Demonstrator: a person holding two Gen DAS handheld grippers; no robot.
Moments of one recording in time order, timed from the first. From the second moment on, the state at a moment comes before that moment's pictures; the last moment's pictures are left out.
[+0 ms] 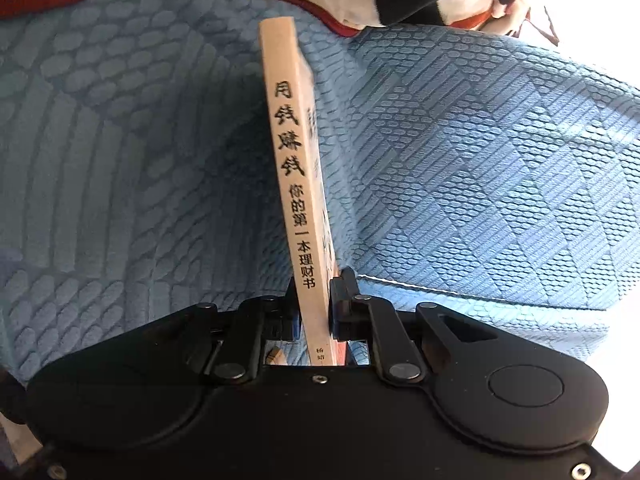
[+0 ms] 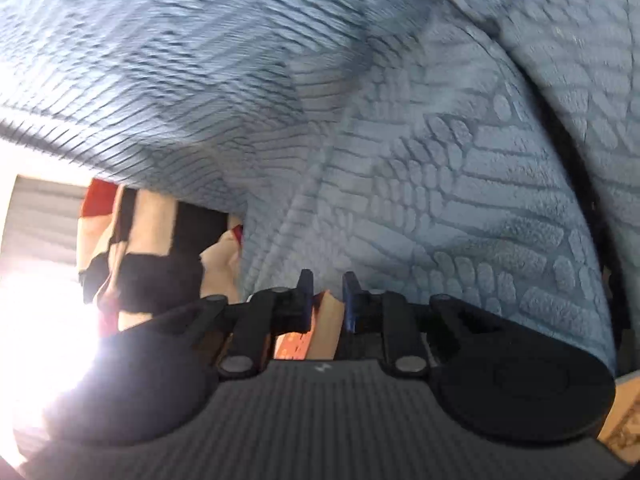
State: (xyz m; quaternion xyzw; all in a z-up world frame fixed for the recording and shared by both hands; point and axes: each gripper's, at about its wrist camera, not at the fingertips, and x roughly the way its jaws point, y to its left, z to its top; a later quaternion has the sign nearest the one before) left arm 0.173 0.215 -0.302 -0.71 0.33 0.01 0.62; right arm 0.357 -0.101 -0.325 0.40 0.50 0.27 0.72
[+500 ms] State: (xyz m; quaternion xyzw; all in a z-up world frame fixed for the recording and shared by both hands) left arm 0.160 0.203 -0.247 -0.64 0.35 -0.02 0.69; right arm 0.281 -0.127 -0.230 0.33 0.43 0.31 0.78
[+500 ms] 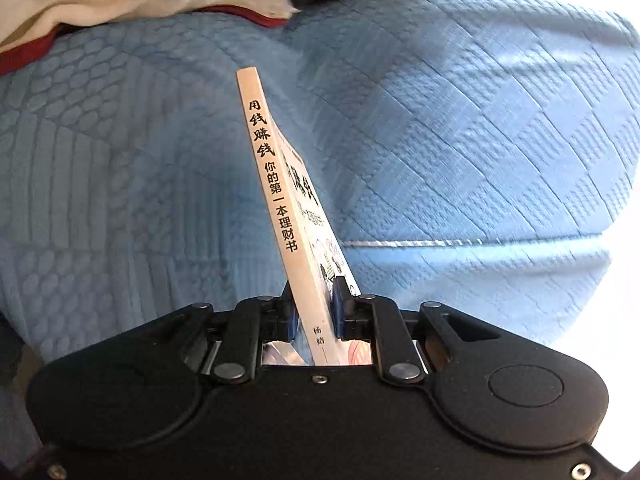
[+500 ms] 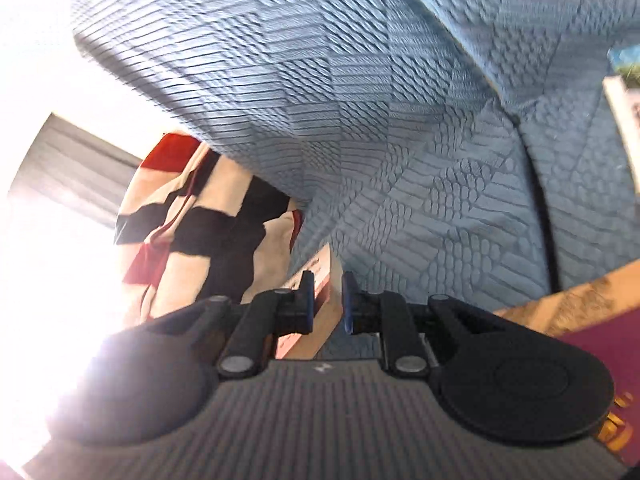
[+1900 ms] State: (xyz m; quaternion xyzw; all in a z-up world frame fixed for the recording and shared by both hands) left arm 0.132 0.065 -0.253 -0.46 0.52 -0.14 0.71; right arm 0.111 -0.276 -0.231 0.36 0.40 0.19 0.82
